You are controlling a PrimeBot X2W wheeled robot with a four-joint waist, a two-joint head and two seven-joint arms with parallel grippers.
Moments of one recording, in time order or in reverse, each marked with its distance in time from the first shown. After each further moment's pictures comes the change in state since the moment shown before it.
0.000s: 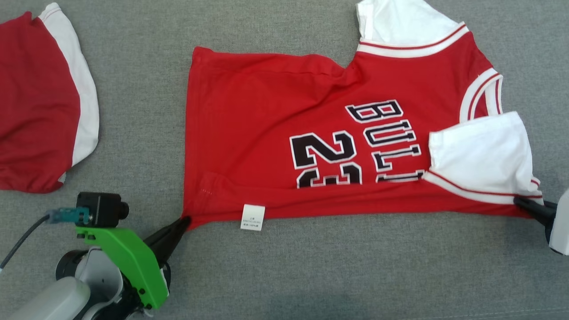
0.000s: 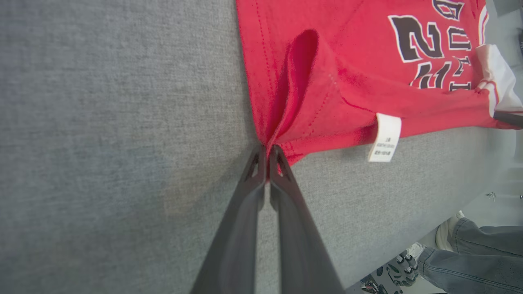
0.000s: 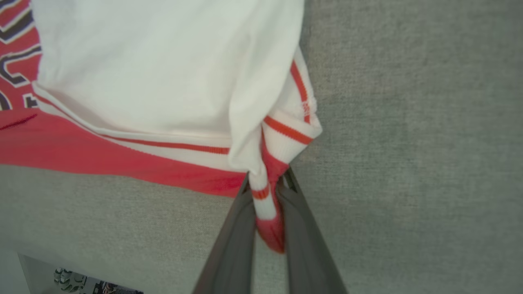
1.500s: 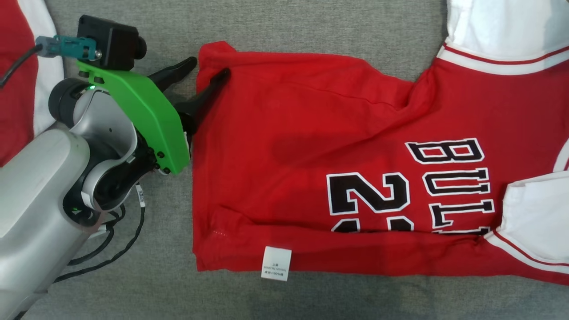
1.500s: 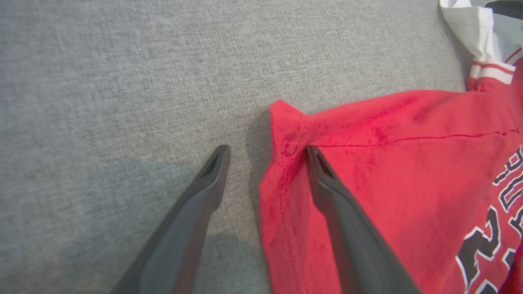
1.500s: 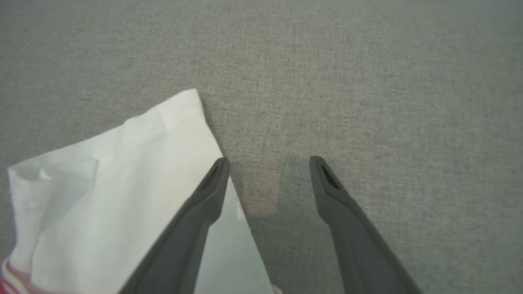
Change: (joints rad) left arm -0.507 -0.132 0.005 0.054 0.161 -0.038 0.206; right arm -0.718 -0.043 0.117 0.108 -0.183 -0.001 -0.047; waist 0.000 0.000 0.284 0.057
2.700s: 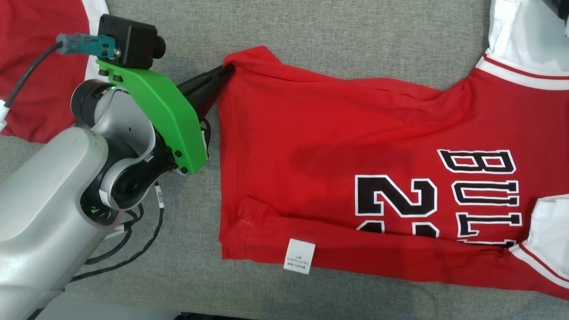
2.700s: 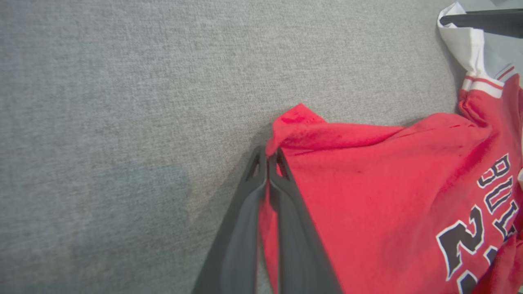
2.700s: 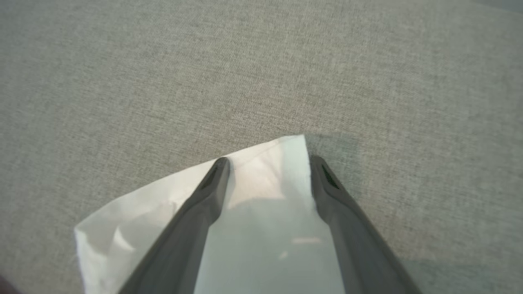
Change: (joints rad) left arm -0.013 -0.057 -0.003 0.011 -0.028 -0.020 -0.010; right arm -0.123 0.007 0.135 0.131 0.010 0.000 0.072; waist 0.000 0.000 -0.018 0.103
